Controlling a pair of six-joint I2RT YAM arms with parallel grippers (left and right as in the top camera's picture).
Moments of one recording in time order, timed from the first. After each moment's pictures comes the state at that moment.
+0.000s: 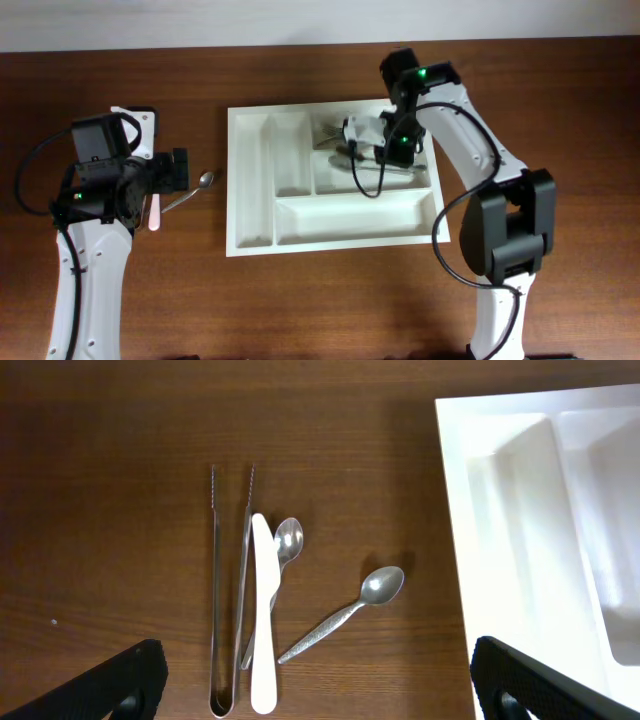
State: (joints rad) left arm 0.16 1.35 1.15 -0.67 0.03 0.16; right arm 0.26 2.17 1.88 -1.24 -0.22 -1.21
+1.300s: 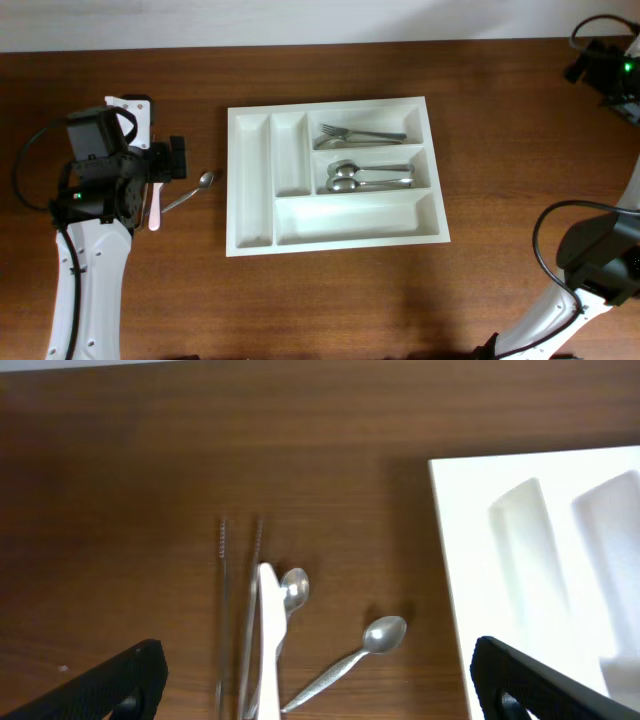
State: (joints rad) left arm 0.16 1.35 1.15 -0.57 0.05 0.16; right arm -0.47 2.09 2.29 -1.29 -0.22 0.20
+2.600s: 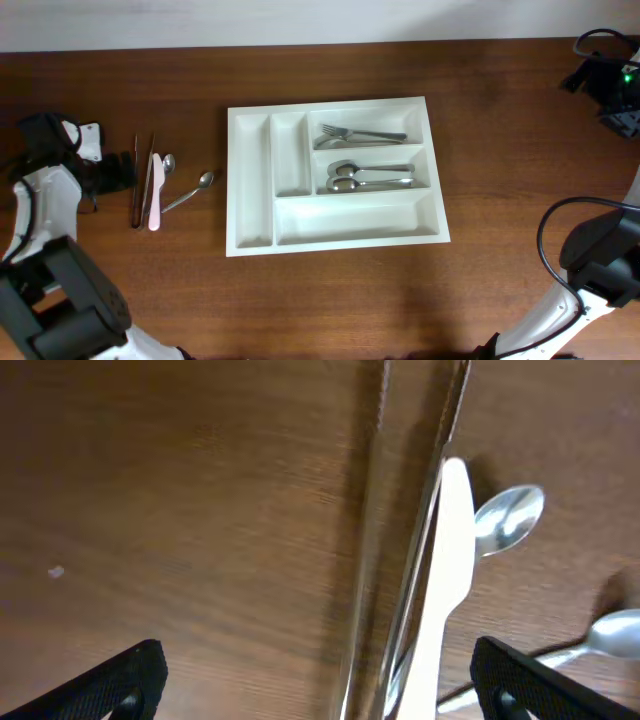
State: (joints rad) left arm 0.46 1.83 1.32 -0.63 0.09 0.25; right arm -0.50 2.09 2.23 -1.29 -0.25 0.24
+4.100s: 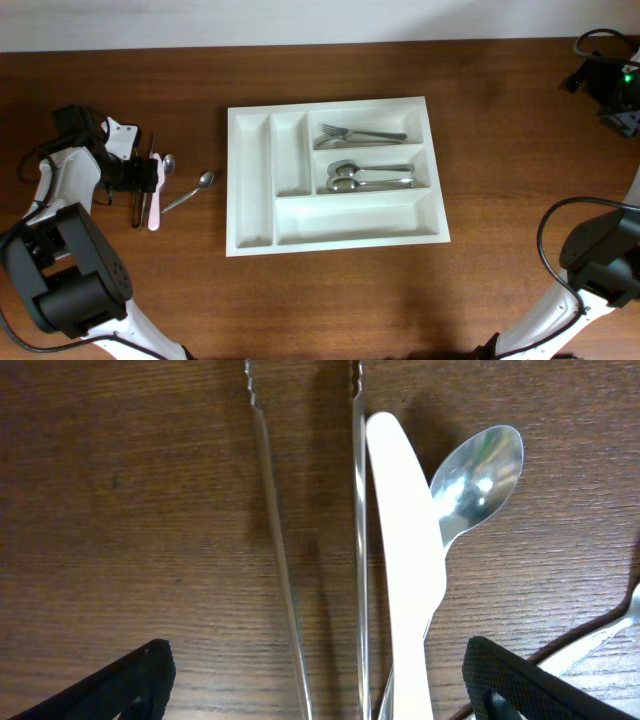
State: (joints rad) left arm 0.39 1.99 1.41 -0.70 0.08 0.45; right arm -0.50 2.09 2.23 -1.29 -0.25 0.24
